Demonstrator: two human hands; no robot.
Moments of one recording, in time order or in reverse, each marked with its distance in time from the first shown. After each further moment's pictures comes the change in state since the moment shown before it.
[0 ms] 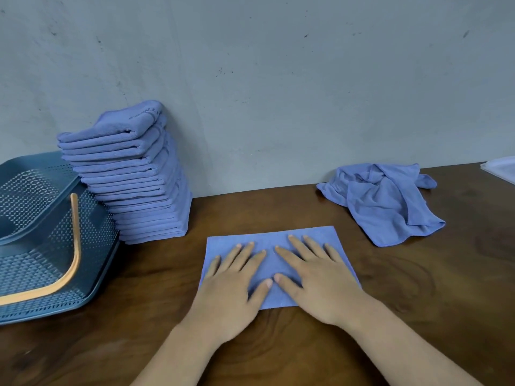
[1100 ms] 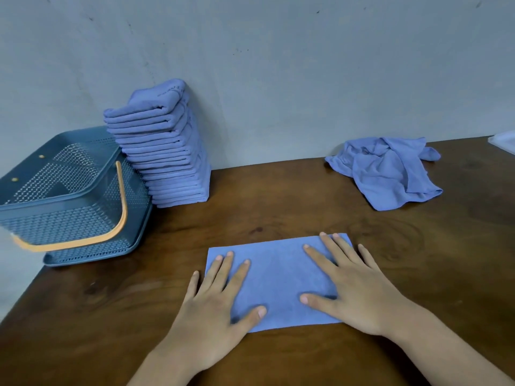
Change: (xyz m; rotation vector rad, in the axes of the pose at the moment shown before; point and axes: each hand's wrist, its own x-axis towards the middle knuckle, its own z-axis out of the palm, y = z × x) left_hand -0.139 0.005 -0.022 0.061 -0.168 -0.131; right_hand -0.111 -0.005 -0.011 0.035 -0.159 0.028
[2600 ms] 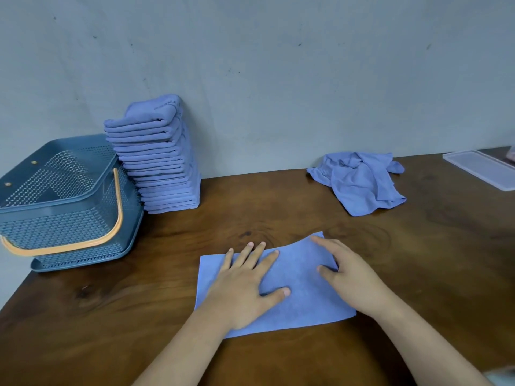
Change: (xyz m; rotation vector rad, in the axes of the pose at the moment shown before) left_hand 0.047 0.041 0.007 -0.003 0.021 0.221; right_hand -0.019 0.011 -0.007 0.719 0.238 0.126
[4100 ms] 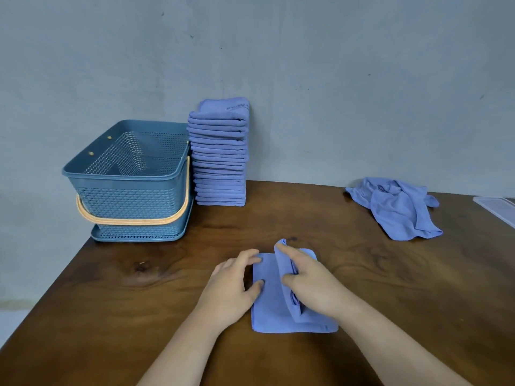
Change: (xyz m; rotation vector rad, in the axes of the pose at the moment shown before) left_hand -0.076 -0.104 -0.011 -0.567 0.282 -0.210; right_hand 0.013 -0.151 0.116 -0.081 -0.272 0.060
